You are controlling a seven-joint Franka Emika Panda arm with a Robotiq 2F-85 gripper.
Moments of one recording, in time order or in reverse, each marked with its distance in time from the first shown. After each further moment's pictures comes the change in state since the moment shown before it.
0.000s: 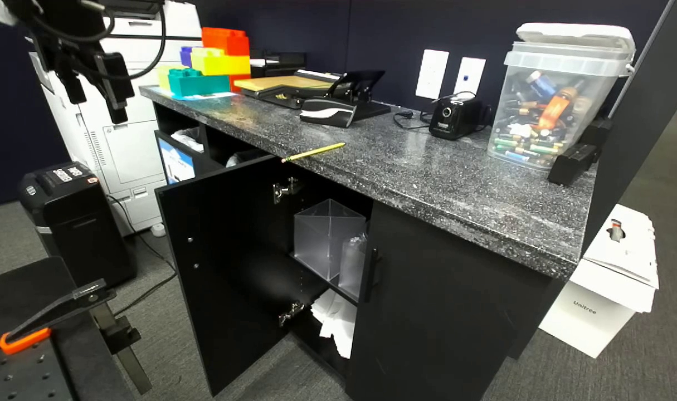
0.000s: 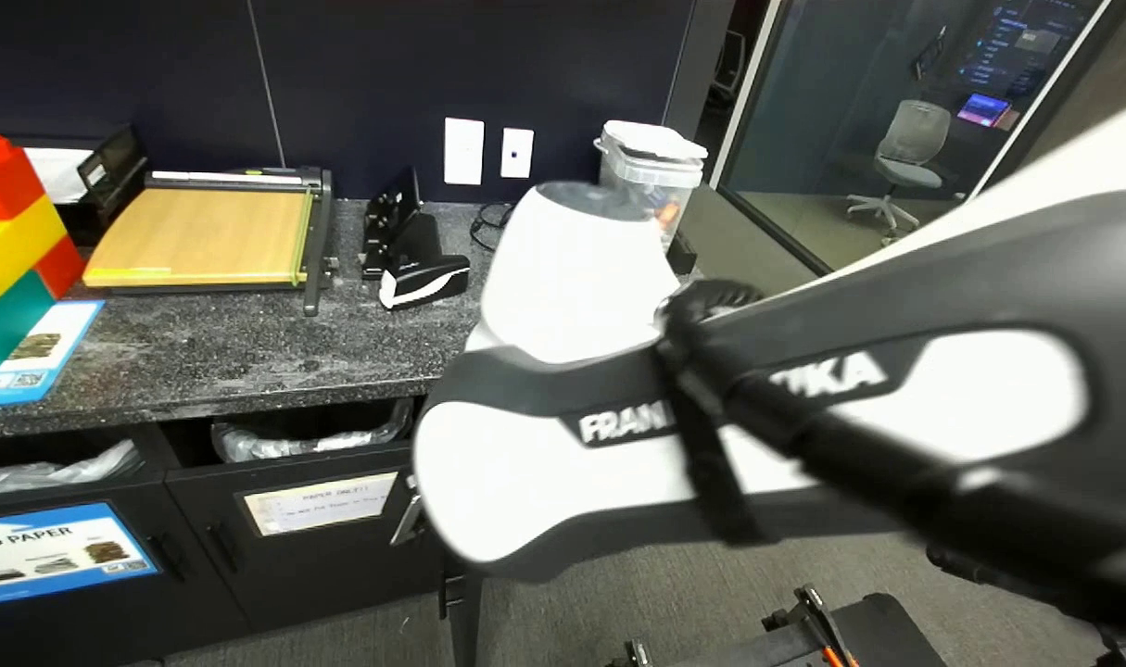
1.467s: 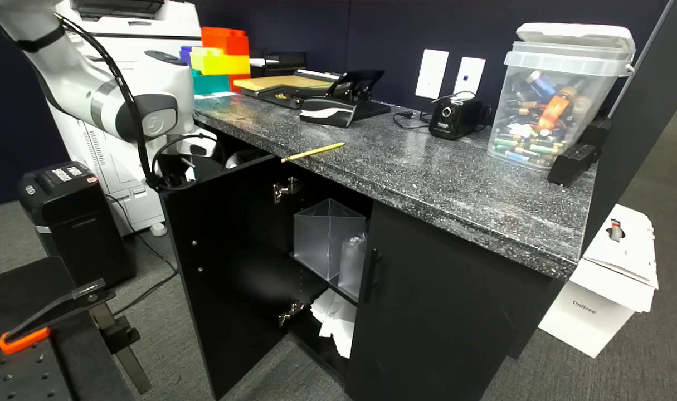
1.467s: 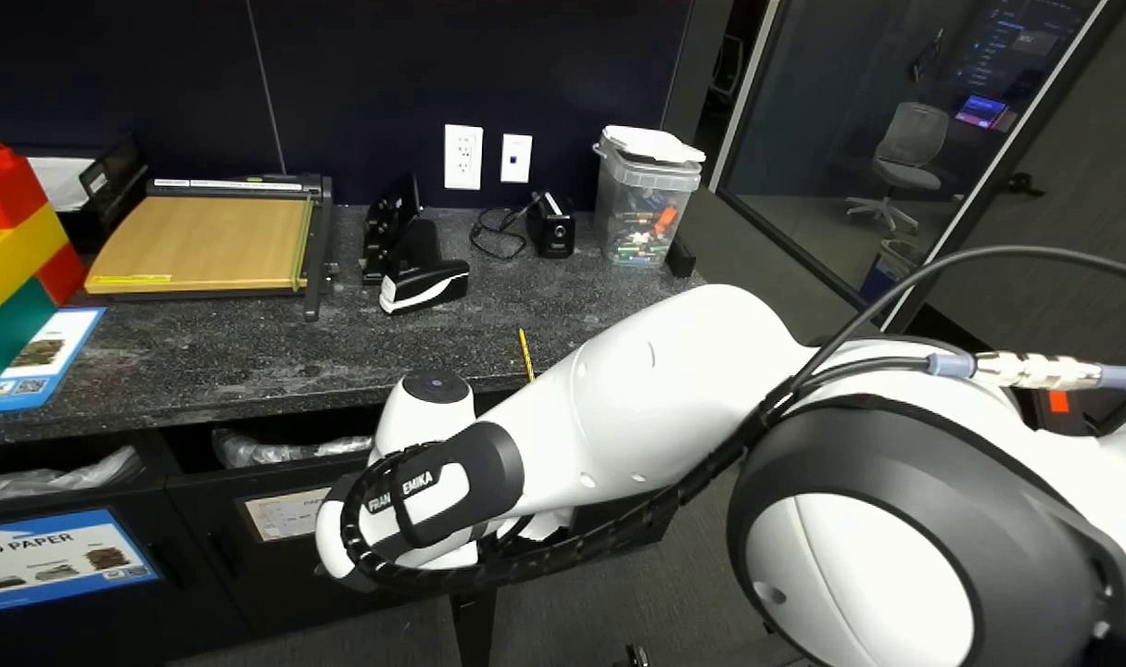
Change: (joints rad) arm 0.117 0.892 -0.086 0.717 -0.046 0.131 0.140
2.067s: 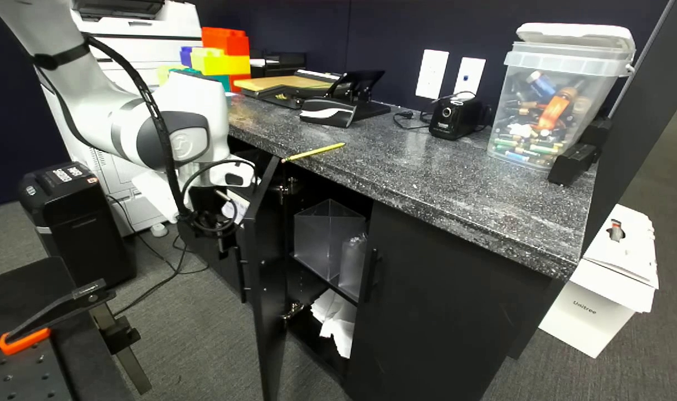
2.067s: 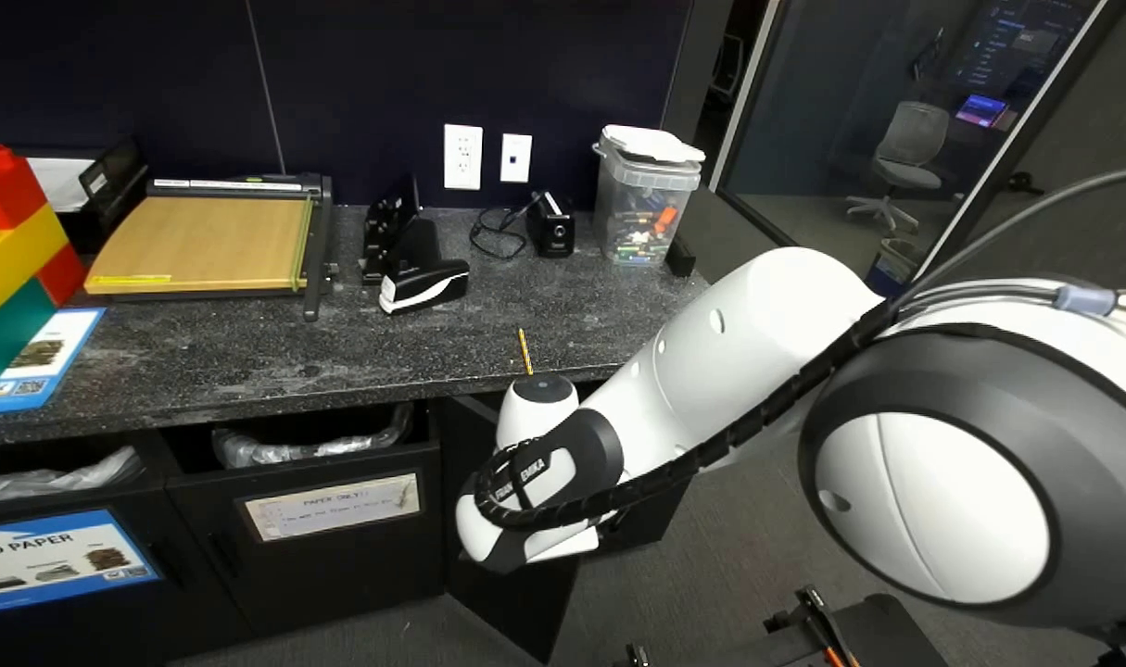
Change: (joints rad) arm -0.056 -0.134 -0.183 -0.282 -0.053 0.045 -0.001
